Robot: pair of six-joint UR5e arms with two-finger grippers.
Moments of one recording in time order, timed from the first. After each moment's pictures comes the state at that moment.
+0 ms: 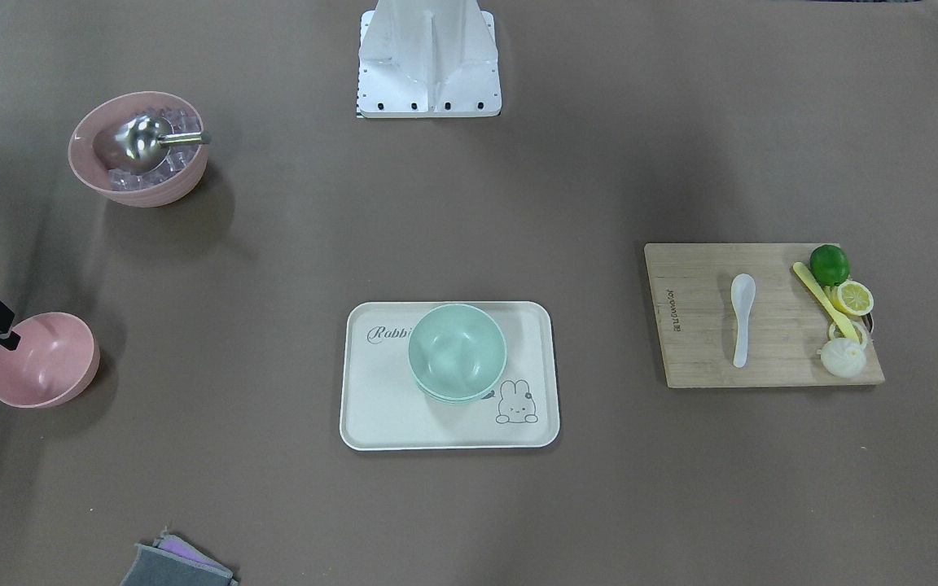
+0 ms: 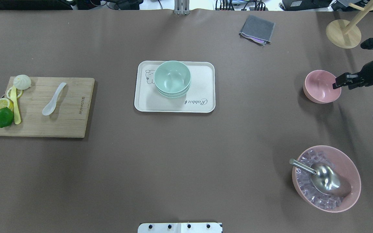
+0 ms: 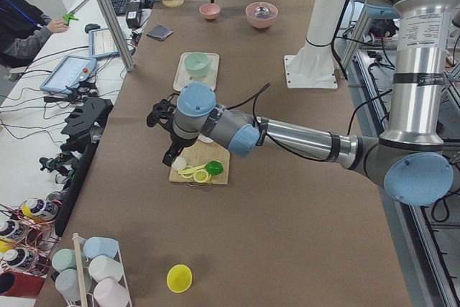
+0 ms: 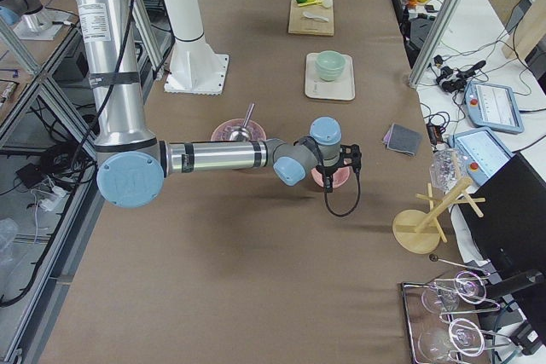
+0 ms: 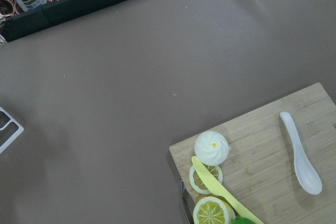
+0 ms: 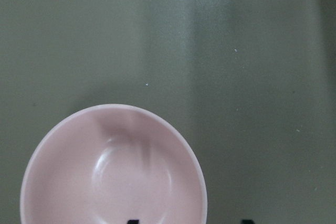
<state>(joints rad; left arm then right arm) -1.56 -1.57 -1.76 -1.94 -2.44 0.00 1.13 -1.46 1.47 -0.93 2.23 0.73</state>
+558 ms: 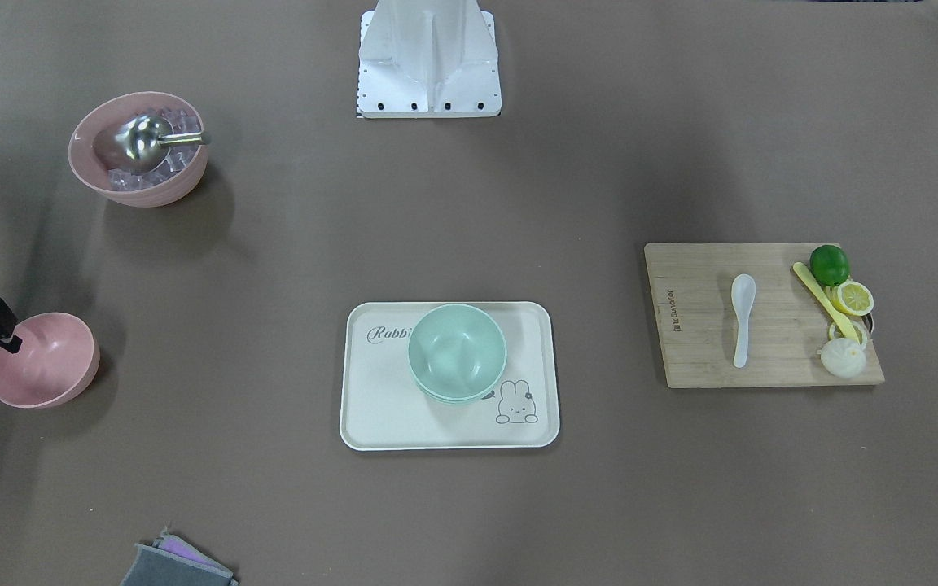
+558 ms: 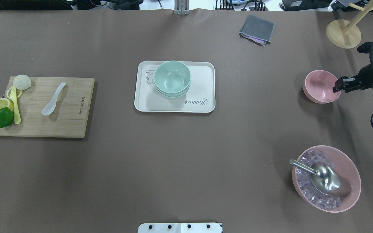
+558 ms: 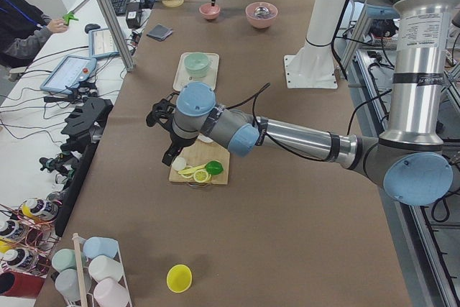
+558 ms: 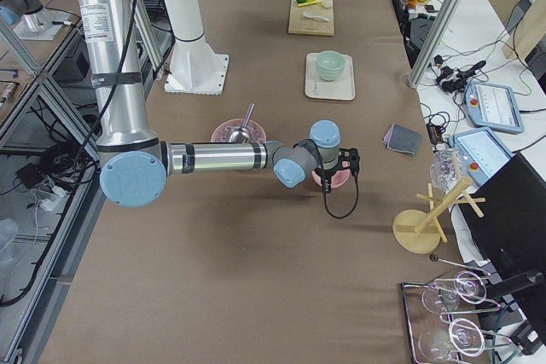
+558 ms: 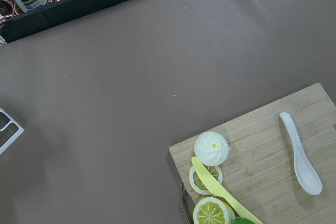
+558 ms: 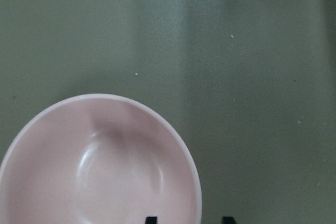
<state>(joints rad) -1.56 -1.58 -1.76 -1.94 -2.44 0.00 1.11 -1.46 1.45 -0.93 2.22 0.74</state>
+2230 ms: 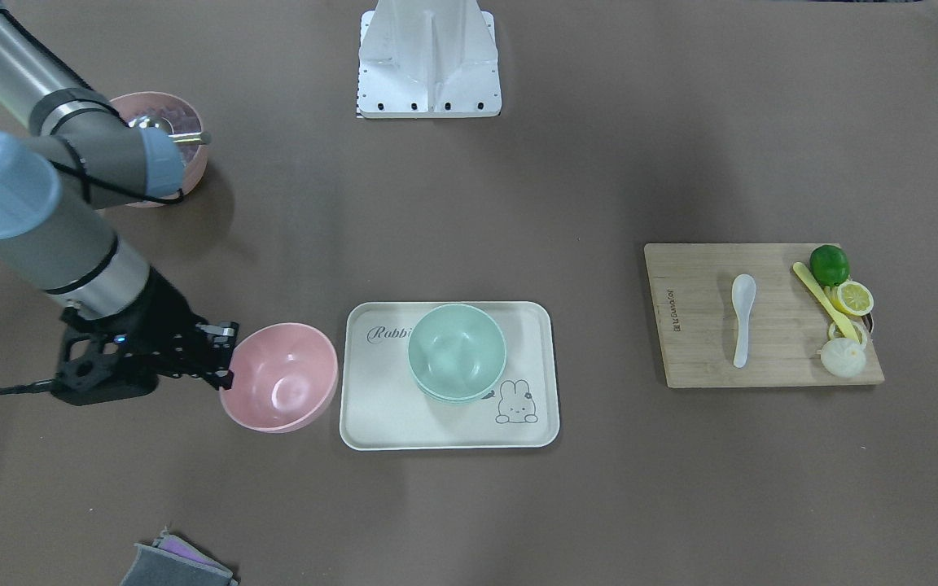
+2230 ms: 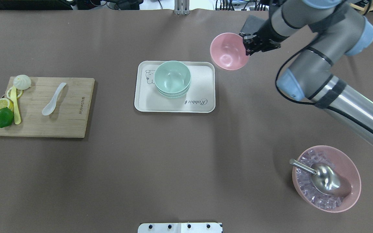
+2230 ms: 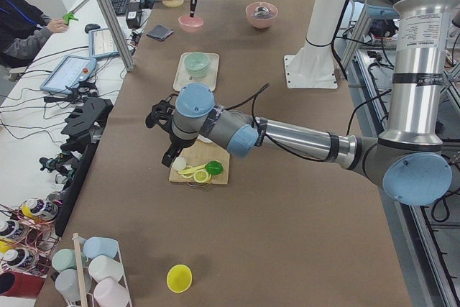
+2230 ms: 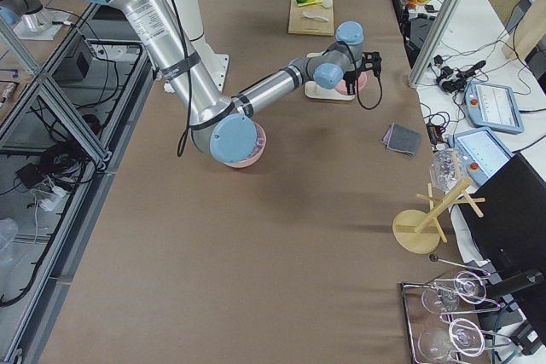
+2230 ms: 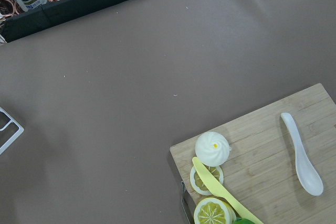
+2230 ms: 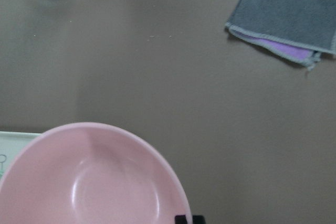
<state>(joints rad) -1.56 -1.58 -1.76 -1.93 -2.44 0.00 0.91 -0.91 1.48 -1.26 2.11 1.03</state>
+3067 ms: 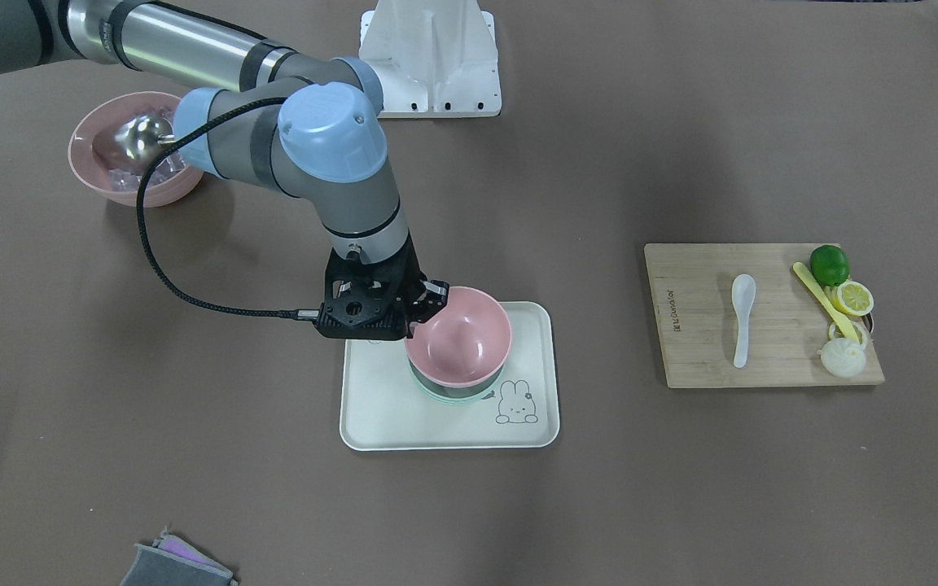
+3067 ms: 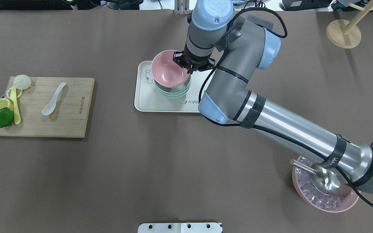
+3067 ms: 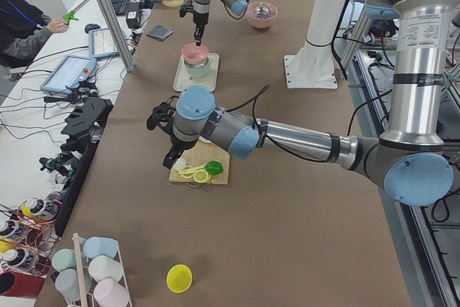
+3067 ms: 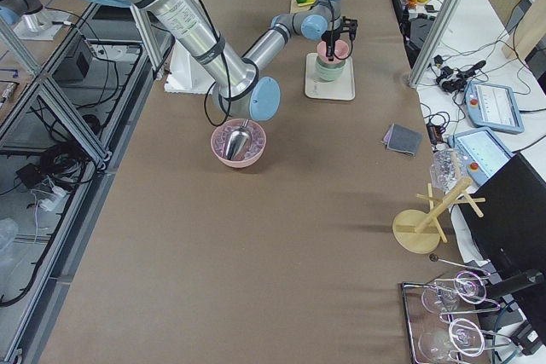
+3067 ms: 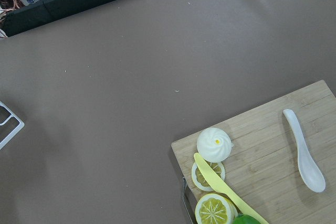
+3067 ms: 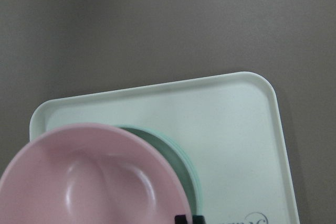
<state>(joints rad) -1.56 -1.57 -1.76 -1.94 -2.44 0.00 0.70 -0.65 1.36 -1.44 1.94 1.26</state>
